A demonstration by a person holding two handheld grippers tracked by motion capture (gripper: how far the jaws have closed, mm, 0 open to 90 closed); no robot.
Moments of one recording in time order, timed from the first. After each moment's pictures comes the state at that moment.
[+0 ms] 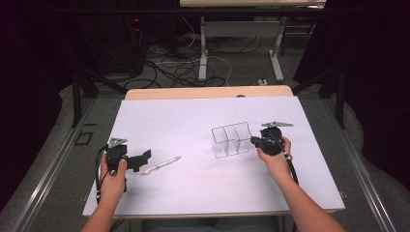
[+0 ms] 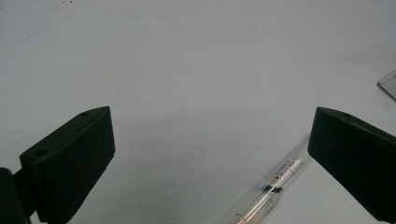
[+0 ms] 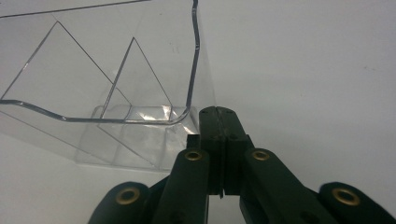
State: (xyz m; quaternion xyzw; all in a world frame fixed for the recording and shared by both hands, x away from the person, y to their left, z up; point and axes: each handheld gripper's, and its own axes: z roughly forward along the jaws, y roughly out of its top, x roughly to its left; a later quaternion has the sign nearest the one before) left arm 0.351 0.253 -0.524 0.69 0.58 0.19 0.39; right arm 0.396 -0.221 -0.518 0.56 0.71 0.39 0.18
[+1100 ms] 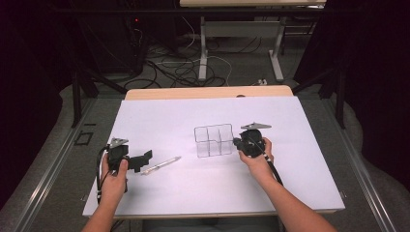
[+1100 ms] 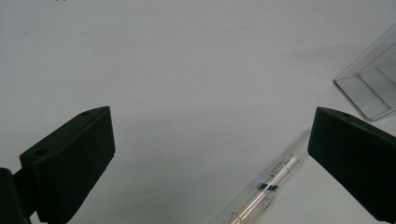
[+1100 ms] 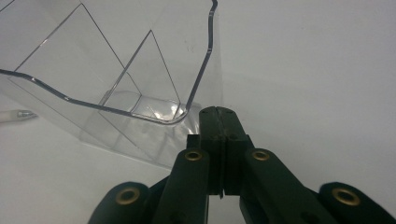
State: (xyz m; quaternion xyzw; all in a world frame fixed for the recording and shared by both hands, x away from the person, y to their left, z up) left arm 0.350 0.251 -0.524 0.70 0.57 0.19 0.39; right arm 0.394 -0.164 -0.520 0.52 0.74 0.40 0.17
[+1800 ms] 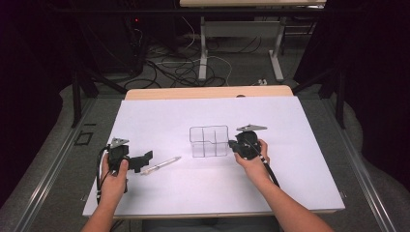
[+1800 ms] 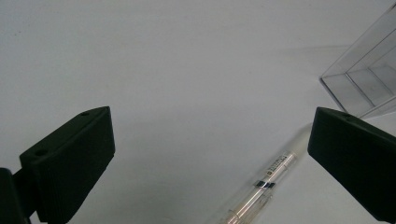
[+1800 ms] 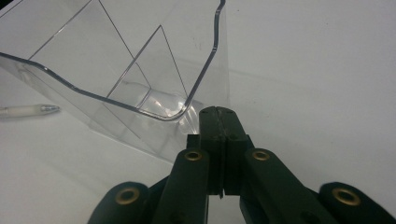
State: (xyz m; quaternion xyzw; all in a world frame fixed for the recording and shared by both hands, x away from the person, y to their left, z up) left arm 0.351 0.250 -0.525 0.70 0.57 0.18 0.39; right arm 0.388 -0.152 -0.520 0.51 0.74 0.40 0.16
